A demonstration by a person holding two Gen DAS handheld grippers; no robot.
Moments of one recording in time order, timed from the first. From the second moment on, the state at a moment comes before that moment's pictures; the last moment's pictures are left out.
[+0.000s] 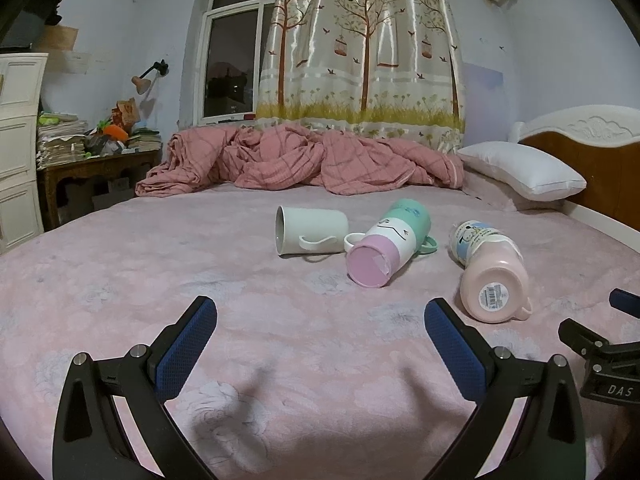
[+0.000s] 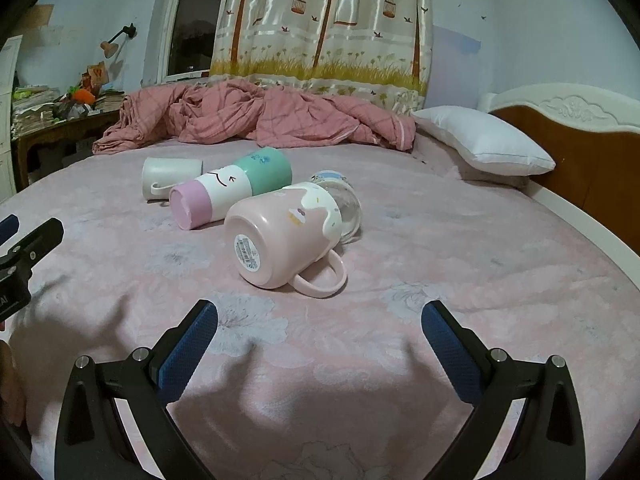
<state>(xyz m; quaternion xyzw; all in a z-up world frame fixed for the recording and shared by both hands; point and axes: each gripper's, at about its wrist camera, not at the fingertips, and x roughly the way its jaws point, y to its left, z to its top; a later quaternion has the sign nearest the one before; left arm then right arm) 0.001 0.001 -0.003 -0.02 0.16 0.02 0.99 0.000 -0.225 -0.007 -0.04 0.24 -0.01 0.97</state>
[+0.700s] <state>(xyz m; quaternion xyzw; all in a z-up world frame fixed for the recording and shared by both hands) 0.005 -0.010 -0.007 -0.01 0.16 0.00 0.99 -0.004 -0.230 -0.001 -0.05 0.24 -0.05 0.97</state>
